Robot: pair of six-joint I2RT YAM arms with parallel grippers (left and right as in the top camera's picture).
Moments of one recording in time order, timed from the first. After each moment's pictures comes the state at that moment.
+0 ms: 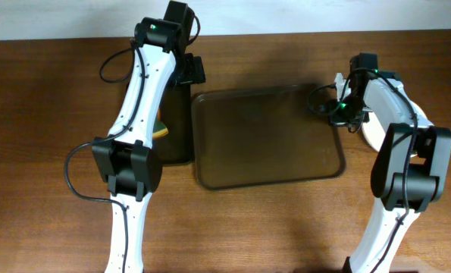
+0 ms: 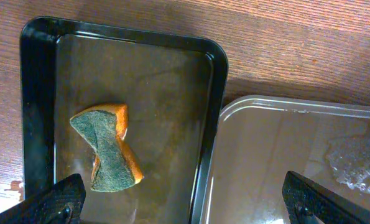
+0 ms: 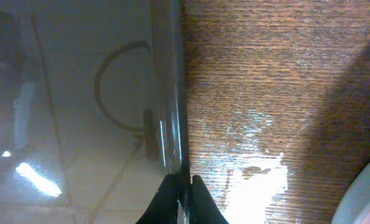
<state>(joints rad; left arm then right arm) -0.27 2.44 2.59 -1.48 -0.13 -0.43 -0.13 2.18 1.63 -0.89 -0.08 -0.12</state>
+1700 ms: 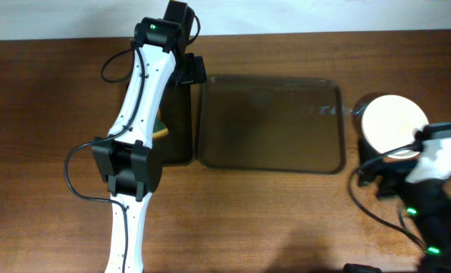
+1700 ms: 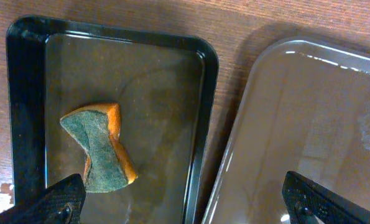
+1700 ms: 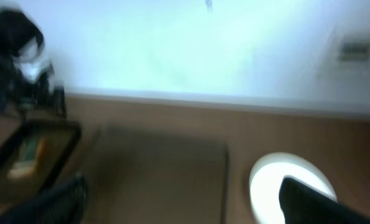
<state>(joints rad) -0.27 2.44 2.59 -1.47 -0.10 -0.43 -0.17 0.64 1.07 -0.73 -0.31 -0.08</state>
